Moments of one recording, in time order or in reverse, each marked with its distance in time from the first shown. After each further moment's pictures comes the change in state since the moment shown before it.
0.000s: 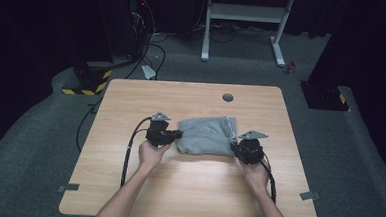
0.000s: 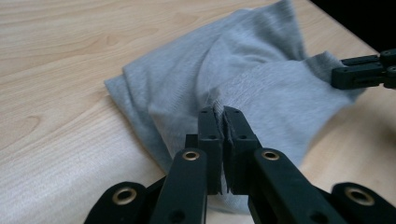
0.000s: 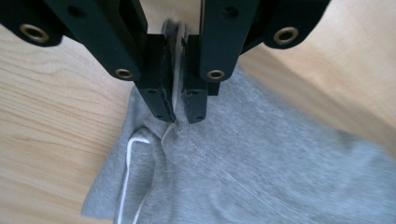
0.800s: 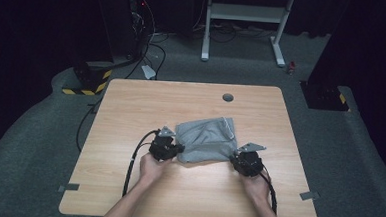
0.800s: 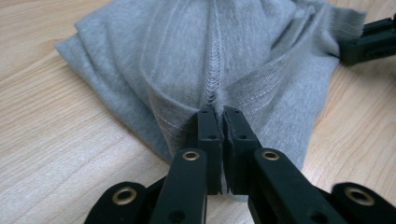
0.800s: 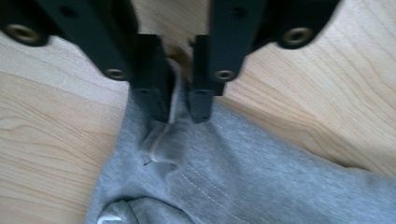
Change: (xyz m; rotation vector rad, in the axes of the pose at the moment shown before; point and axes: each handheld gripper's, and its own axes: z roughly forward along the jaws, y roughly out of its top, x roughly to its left) left arm -0.014 -0.034 0.017 0.094 0.033 0.077; right arm 0.011 -0.032 0.003 0.064 0.012 -0.018
